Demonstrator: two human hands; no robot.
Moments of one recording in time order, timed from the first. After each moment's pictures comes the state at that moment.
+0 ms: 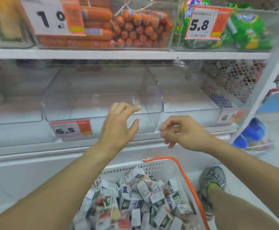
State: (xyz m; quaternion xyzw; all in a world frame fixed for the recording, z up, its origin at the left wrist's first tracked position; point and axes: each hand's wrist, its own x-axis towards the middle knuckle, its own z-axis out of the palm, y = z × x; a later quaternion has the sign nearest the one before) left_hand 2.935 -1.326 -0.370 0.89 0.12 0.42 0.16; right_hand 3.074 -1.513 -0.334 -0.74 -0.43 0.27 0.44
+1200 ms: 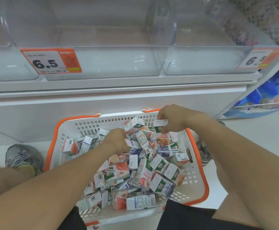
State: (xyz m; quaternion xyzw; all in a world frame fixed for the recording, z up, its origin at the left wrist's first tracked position) left_hand 2.886 -1.377 -0.562 0.85 0.38 -0.17 0.33; right_hand 3.070 -1.501 -0.454 -0.81 -0.49 0.30 -0.06
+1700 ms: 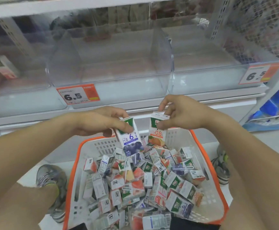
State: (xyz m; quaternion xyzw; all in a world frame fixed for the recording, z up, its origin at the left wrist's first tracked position) left_hand 2.859 -1.327 -0.355 0.77 0.24 -0.17 0.56; right_hand 3.055 -1.504 -0.367 -0.79 -0.49 0.27 0.25
